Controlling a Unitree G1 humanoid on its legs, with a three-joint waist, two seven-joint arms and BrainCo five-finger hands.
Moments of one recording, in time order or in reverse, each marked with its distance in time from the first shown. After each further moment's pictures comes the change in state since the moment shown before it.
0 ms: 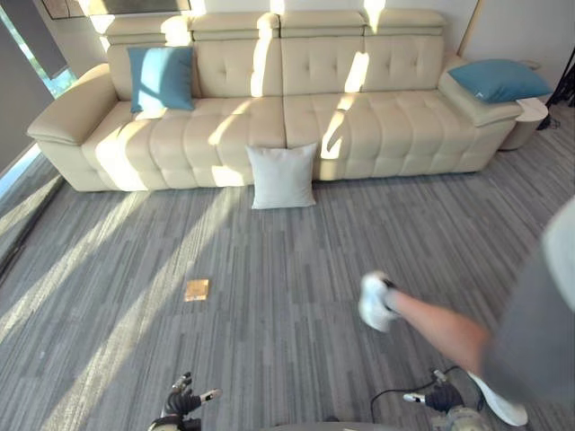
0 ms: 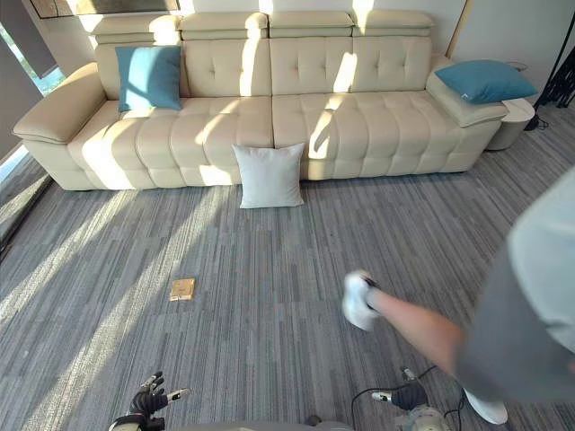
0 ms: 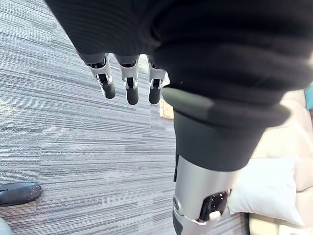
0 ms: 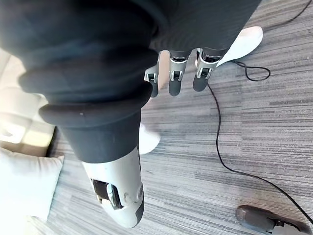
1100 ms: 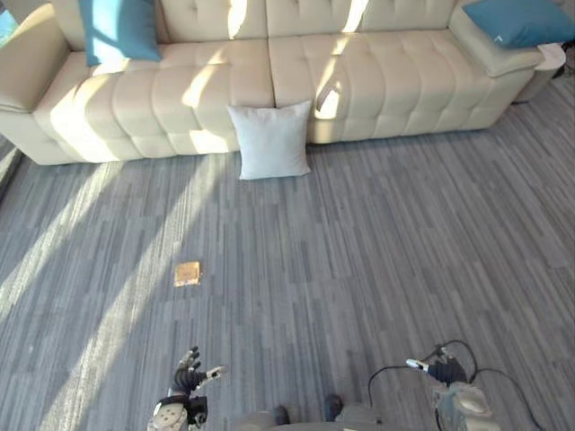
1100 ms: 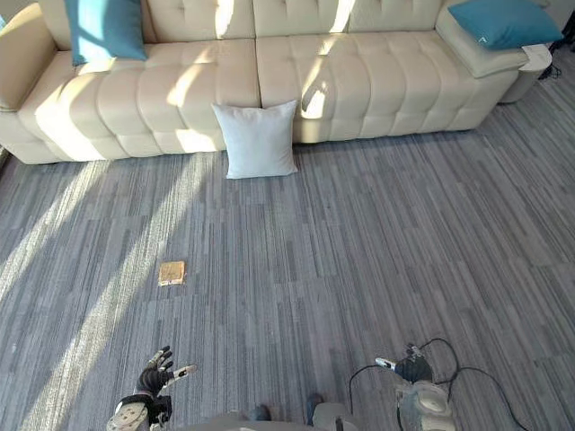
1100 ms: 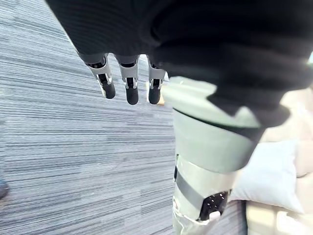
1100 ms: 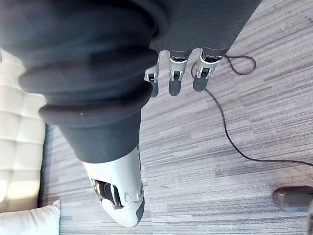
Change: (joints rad) left arm -0.043 0.024 -0.111 -0.139 -0.087 -0.015 0.006; right arm -0.084 0.058 -0.024 0.020 0.183 0.023 0.012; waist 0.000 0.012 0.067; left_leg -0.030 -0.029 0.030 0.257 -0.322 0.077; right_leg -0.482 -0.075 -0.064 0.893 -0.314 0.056
